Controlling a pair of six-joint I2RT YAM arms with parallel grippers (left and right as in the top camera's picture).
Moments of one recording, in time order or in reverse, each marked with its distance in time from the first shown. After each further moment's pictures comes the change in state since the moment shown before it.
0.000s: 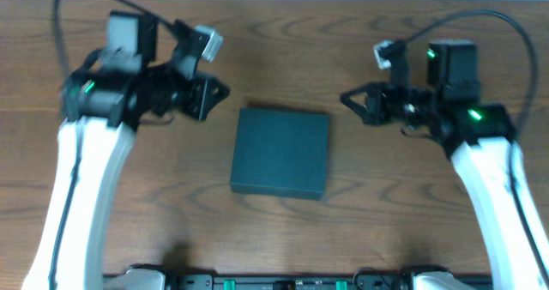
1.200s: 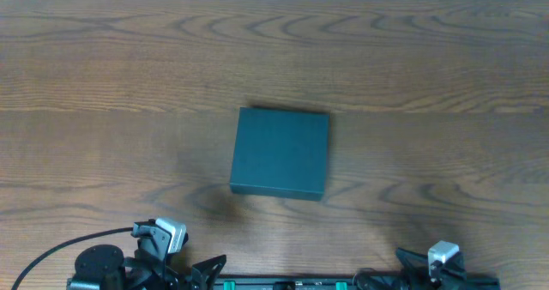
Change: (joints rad) left arm 0.000 -1.214 -0.816 -0.161 -0.021 -0.253; right arm 0.000 -1.285 -0.373 -0.547 0.105 0.108
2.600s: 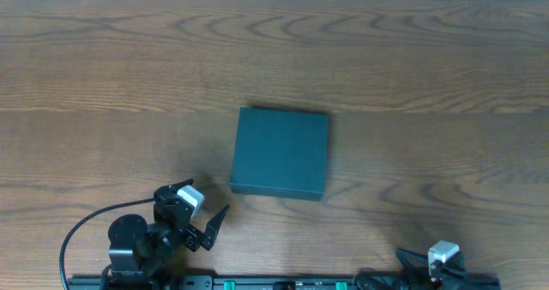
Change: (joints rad) left arm 0.094 -0.160 -0.586 0.715 -0.025 0.288; right arm 0.000 0.002 0.000 -0.001 0.000 0.007
